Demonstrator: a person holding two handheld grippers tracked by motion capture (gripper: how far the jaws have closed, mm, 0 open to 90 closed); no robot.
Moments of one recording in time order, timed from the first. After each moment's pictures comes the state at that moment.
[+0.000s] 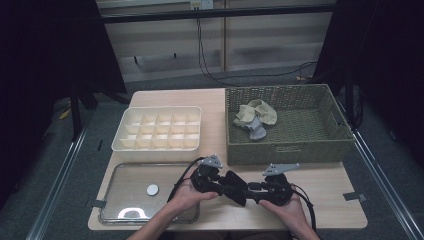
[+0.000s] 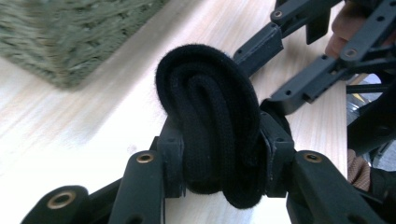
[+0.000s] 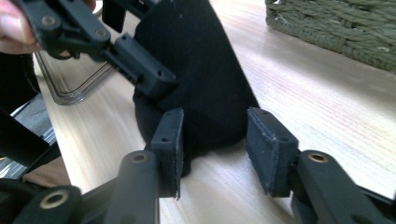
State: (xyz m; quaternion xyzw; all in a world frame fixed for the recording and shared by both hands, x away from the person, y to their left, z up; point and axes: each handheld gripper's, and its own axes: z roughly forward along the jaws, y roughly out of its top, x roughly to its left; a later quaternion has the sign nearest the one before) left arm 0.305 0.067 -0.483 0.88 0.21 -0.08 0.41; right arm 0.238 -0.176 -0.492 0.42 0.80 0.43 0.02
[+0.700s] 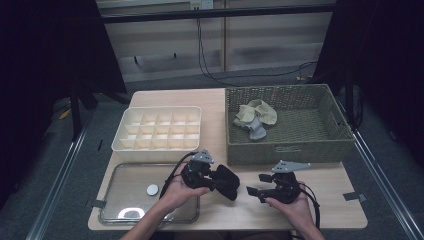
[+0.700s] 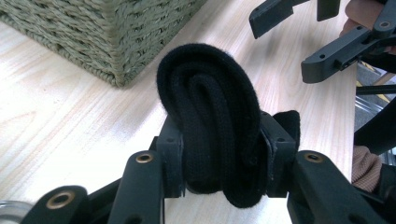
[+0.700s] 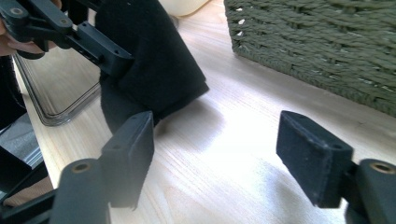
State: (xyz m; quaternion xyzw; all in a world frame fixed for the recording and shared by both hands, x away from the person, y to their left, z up) left arm 0.308 0.087 -0.461 0.89 0.21 -0.04 0.41; right arm 0.235 -0.192 -0.482 0.44 0.77 0.46 0.06
